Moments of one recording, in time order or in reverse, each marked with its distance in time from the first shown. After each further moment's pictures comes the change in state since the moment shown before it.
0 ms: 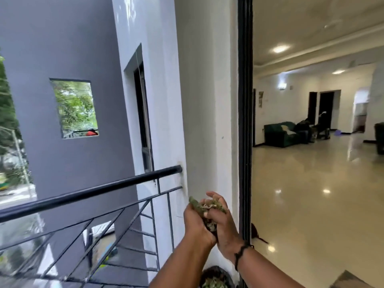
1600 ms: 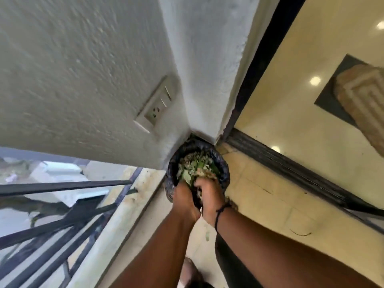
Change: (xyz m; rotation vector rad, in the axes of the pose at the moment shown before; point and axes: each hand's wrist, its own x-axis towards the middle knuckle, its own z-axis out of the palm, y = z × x) left_hand 0.608 -0.004 -0.457 0.569 0.870 -0.510; right_hand 0.333 0.563 -0.362 0.163 1.068 0.944
